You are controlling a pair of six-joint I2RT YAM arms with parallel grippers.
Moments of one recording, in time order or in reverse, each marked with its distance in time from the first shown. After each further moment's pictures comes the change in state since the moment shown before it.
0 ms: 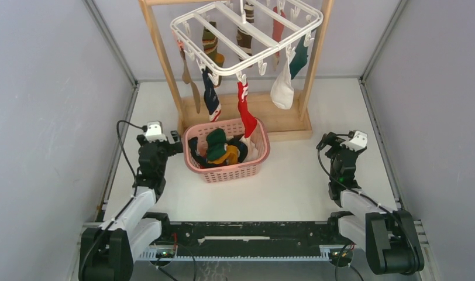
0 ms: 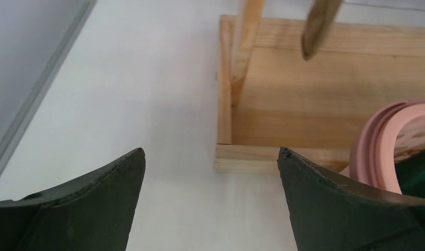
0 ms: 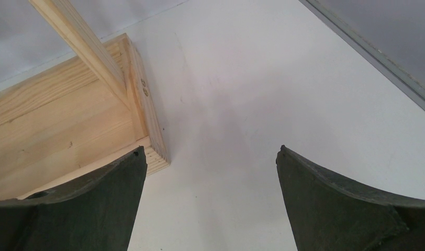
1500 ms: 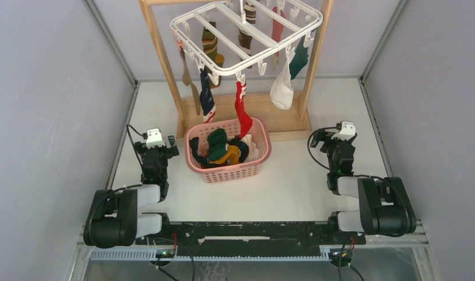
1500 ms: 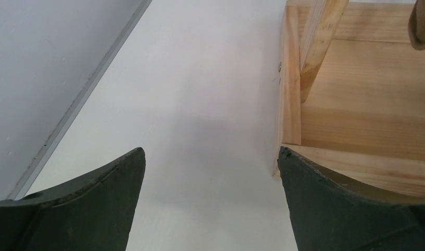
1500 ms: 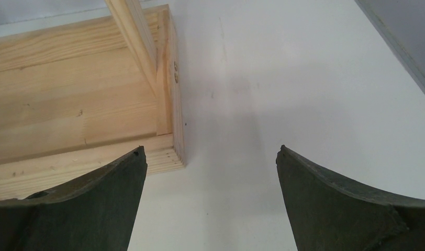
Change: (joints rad) left arm 0.055 0.340 -0.138 0.515 -0.097 0.120; right arm -0.042 0.298 0.073 0.233 -0.248 -0.160
